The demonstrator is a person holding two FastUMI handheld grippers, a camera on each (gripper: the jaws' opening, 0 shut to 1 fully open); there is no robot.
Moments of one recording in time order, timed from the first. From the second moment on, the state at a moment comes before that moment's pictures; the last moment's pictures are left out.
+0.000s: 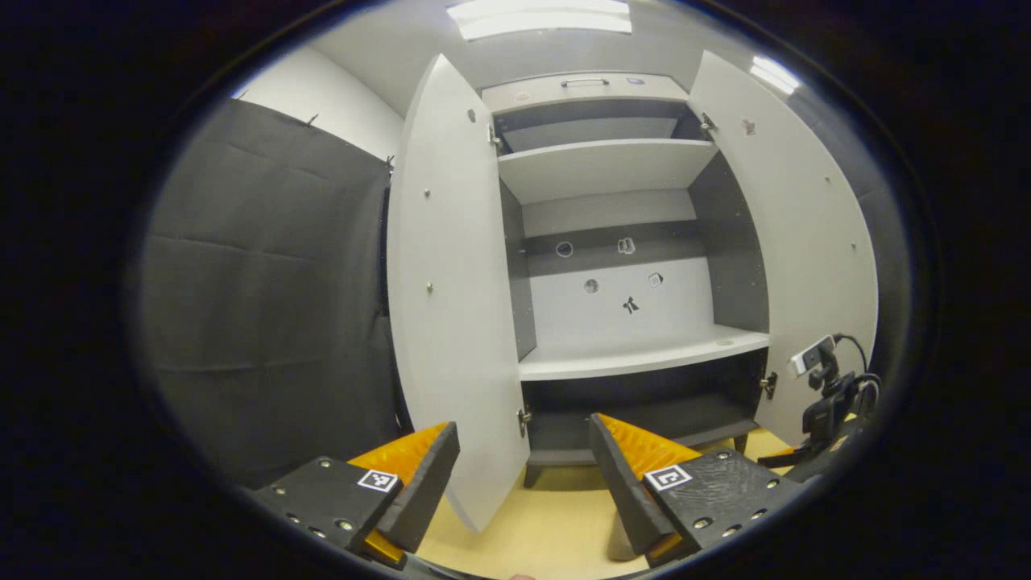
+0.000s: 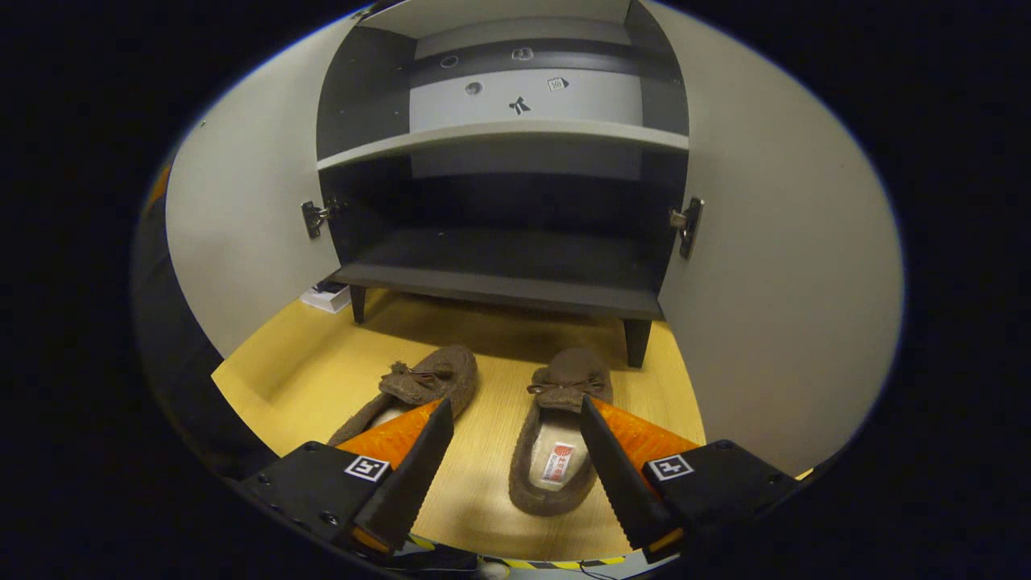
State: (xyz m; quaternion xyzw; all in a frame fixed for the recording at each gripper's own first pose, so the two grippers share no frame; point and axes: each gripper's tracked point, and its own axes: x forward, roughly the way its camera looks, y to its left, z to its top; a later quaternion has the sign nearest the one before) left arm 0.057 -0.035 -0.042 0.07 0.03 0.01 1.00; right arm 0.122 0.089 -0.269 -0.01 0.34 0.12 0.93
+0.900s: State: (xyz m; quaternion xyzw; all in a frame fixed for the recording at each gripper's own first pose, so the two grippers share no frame) left arm 0.079 -0.021 -0.044 0.08 0.03 0.01 1.00; right arm 0.152 0.088 -0.360 -0.06 0.45 0.09 0.89
